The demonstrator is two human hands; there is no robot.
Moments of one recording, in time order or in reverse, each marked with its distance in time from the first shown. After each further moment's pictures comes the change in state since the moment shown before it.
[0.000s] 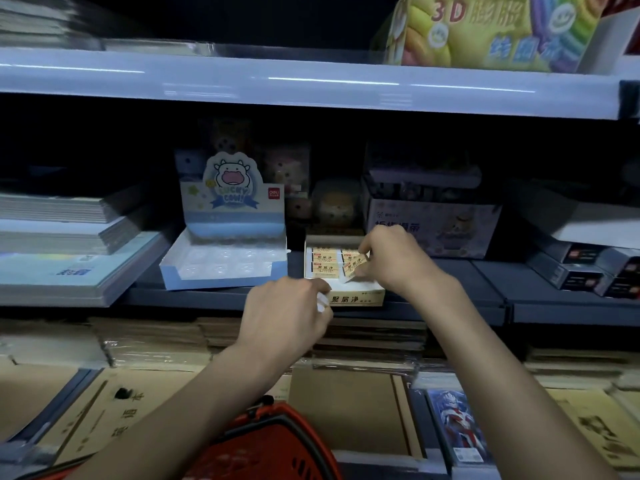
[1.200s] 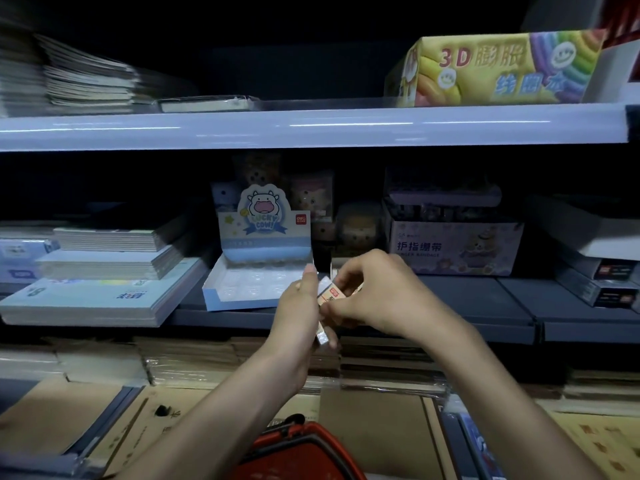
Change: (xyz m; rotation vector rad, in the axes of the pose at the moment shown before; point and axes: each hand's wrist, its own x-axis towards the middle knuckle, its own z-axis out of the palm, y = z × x) left_hand -0.003 0.003 -0.040 -1.534 -0.121 -0.690; right_hand -0.067 -0.073 -0.032 0.411 -0.085 -0.097
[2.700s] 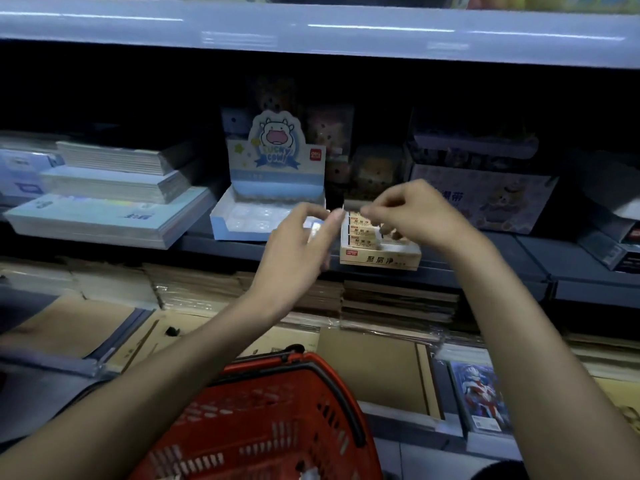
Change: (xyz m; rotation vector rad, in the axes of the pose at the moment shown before) left_hand 0.008 -0.021 -0.033 0.508 0.021 0.507; right_hand 0.043 0.047 -0.006 0.117 0.025 0.038
